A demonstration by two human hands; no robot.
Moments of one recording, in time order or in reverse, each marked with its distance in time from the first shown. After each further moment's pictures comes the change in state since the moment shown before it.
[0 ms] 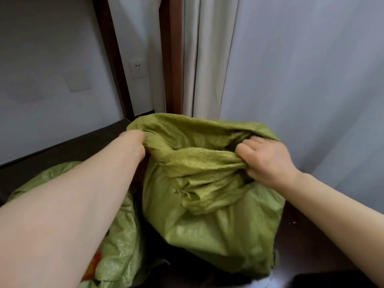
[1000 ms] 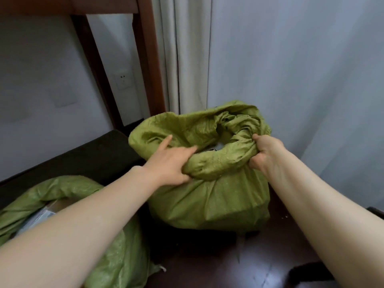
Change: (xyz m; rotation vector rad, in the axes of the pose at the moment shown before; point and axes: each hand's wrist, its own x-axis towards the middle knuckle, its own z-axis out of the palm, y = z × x) left_hand -0.093 -0.019 0.042 1.252 -0.397 1.217; right_hand 0.015 0.035 0.011 1.832 0.406 1.882
